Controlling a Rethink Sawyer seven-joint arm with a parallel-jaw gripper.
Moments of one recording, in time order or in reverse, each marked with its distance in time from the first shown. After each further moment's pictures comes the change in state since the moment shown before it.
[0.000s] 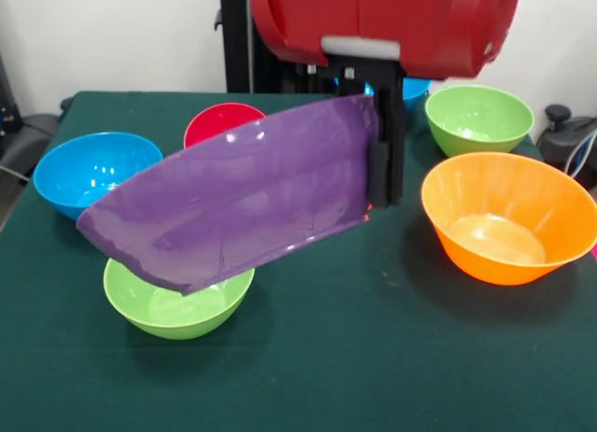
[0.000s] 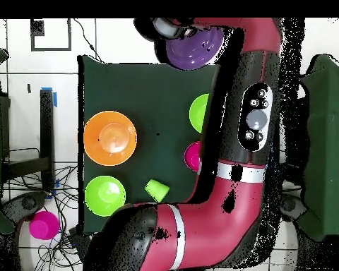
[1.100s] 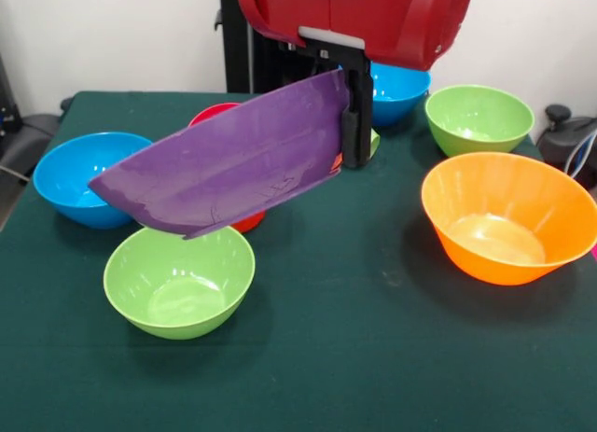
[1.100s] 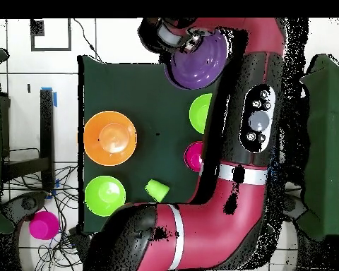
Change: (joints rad) arm 0.002 0.004 -0.046 0.000 0.009 0.172 0.000
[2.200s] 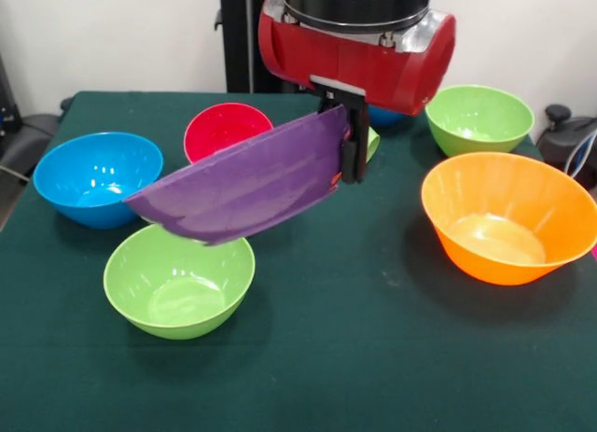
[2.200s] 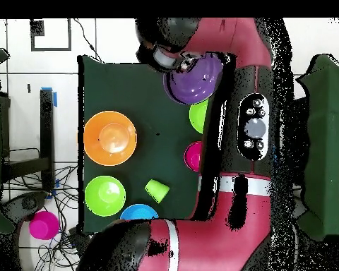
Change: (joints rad) arm 0.004 -0.098 -0.133 0.341 0.088 -0.213 0.000
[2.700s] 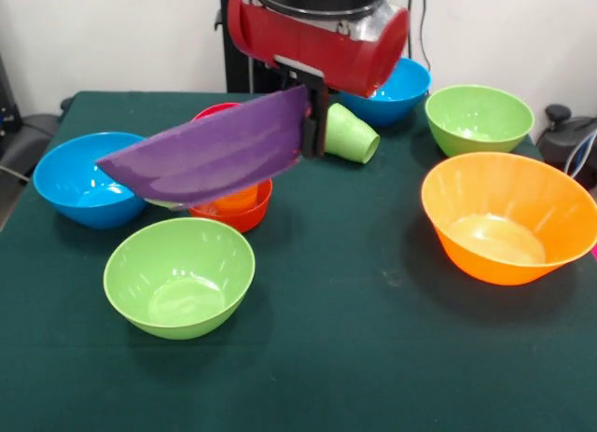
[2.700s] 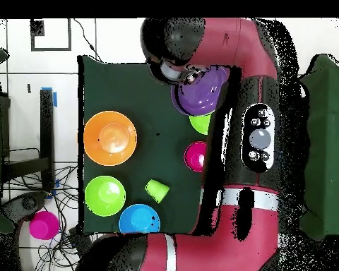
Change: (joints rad) arm 0.000 -0.057 -0.074 0.113 0.005 -0.032 0.000
